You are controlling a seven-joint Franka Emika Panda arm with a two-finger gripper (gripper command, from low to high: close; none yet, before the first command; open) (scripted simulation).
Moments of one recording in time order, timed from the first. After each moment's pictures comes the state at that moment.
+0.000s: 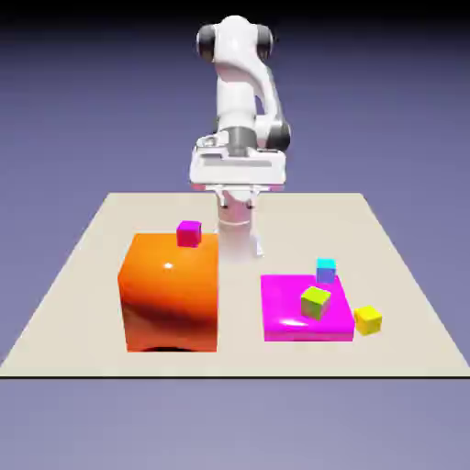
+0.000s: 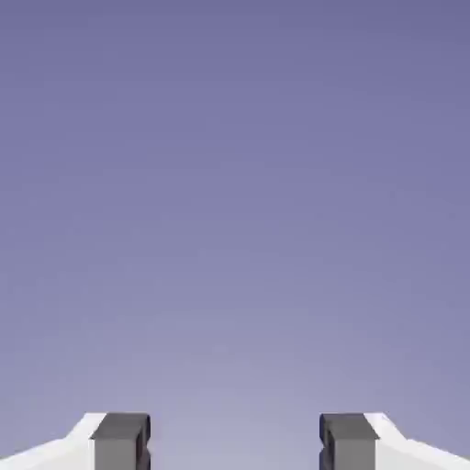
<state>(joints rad) 0.05 -0.53 0.00 -2.78 -0.02 3.01 0.70</state>
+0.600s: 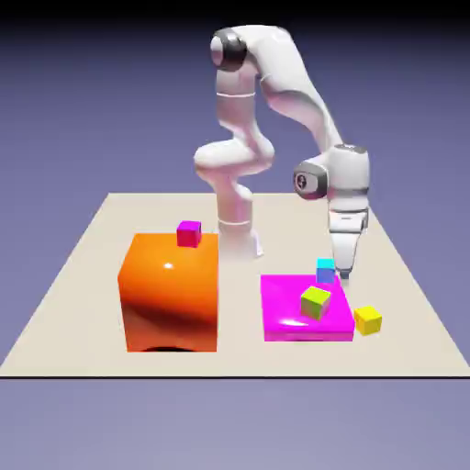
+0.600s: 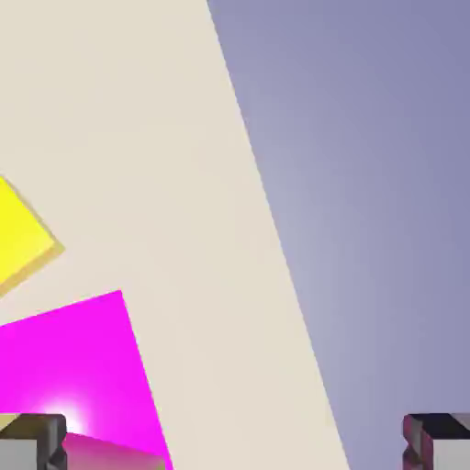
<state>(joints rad) 0.57 0.13 0.03 -2.41 -0.26 2.65 0.10</state>
